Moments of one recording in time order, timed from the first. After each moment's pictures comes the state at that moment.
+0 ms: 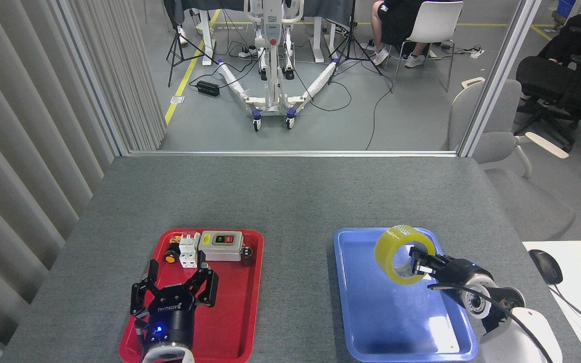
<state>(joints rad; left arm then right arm) -0.05 -0.03 -0.12 -1.49 -1.33 0.20 0.26 -0.33 -0.21 0.02 -1.27 0.99 -0.11 0.67</state>
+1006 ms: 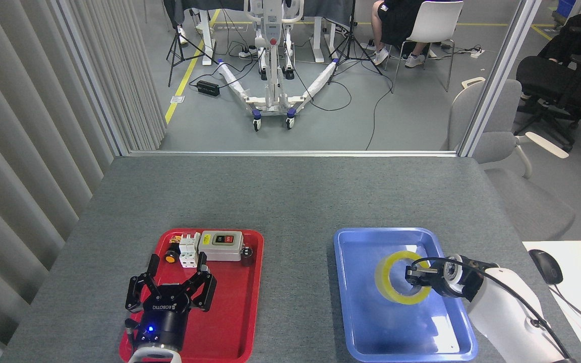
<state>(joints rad) -0.05 0.04 -0.12 -1.50 -1.33 0.08 0.27 -0.58 -0.35 0.48 -1.01 0.72 0.29 0.93</state>
